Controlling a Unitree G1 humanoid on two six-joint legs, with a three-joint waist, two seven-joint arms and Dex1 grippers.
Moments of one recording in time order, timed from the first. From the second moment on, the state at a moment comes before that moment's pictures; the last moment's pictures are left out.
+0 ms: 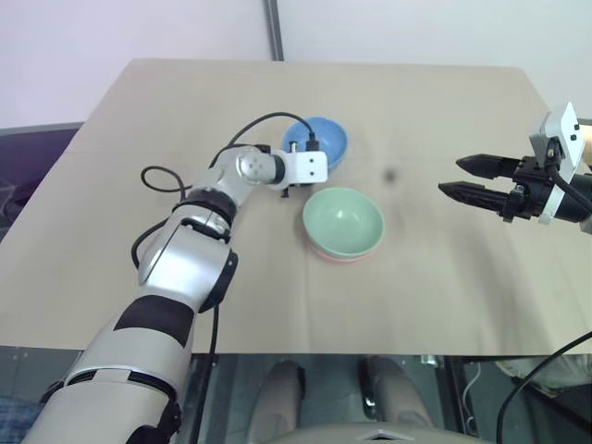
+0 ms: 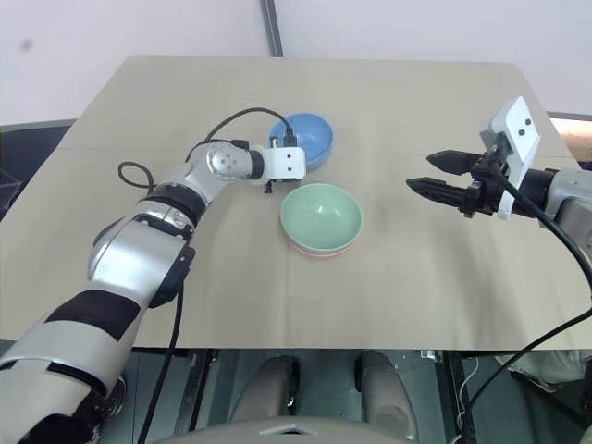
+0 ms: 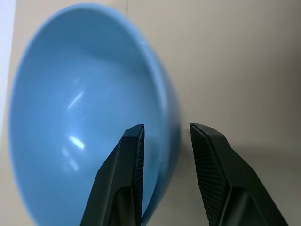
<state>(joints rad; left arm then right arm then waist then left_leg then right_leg) -1.29 0.39 -0.38 1.35 0.51 -0.52 -0.68 -0.48 -0.94 -0.24 -0.37 0.77 0.92 0.80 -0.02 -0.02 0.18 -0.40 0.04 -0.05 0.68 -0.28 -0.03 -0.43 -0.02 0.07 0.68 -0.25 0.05</state>
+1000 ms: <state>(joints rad) -1.31 0.41 -0.39 1.32 0.51 -0.56 -0.63 -0.48 -0.92 -0.21 -0.34 0.75 0.89 0.82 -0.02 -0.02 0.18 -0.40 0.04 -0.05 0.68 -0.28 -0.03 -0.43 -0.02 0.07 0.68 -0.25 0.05</state>
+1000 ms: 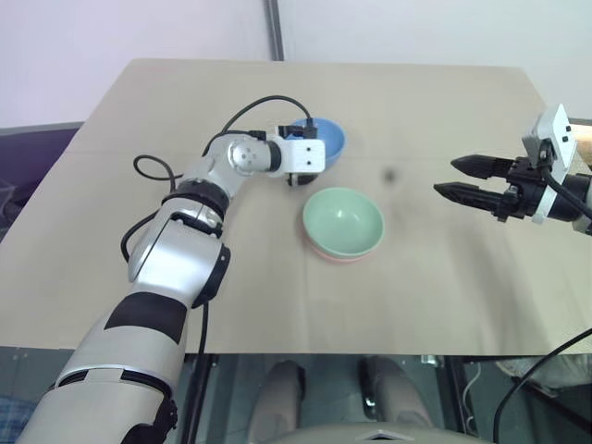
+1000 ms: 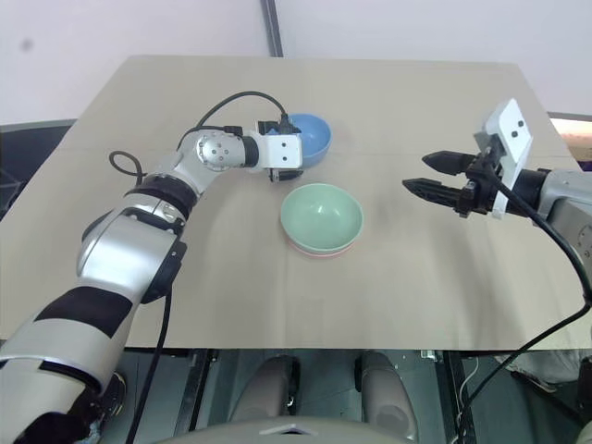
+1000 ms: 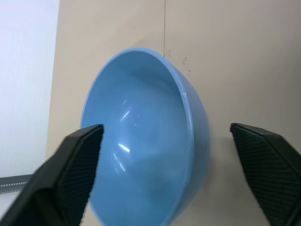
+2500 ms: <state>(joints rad) -1.36 0.39 -0.26 1.14 0.22 -0.64 -1.26 -0.48 -0.93 -0.22 -0.35 0.75 0.89 0.81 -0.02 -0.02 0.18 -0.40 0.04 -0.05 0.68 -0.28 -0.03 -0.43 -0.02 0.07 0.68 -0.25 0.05</state>
